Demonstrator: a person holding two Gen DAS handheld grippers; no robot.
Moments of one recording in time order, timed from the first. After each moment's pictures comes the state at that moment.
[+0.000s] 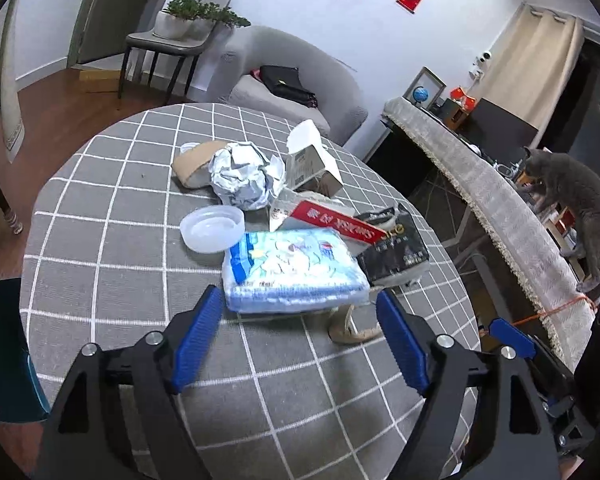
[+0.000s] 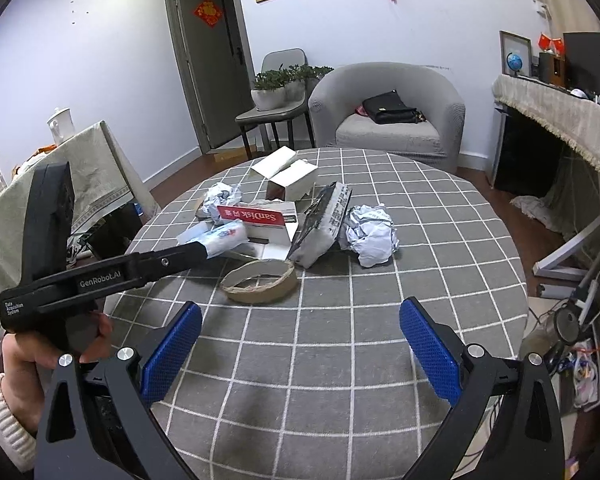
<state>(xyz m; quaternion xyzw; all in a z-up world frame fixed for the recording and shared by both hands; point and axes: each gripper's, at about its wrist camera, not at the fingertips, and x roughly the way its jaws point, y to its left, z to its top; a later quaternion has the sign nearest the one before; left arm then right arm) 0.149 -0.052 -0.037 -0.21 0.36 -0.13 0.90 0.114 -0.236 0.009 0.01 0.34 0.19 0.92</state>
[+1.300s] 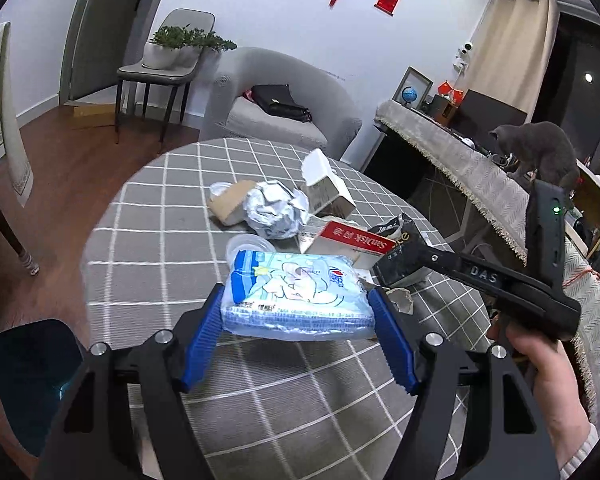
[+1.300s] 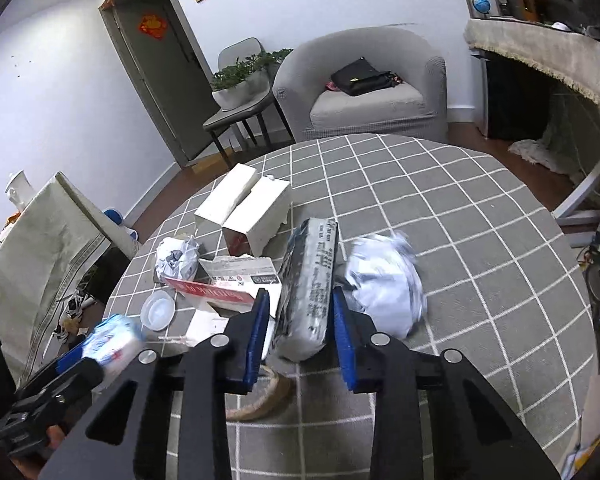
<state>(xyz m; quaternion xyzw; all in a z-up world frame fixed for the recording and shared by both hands) 0.133 -0.018 -0.017 -0.15 0.34 -0.14 0.92 0.213 -0.218 -0.009 0.11 0.38 0.15 0.91</state>
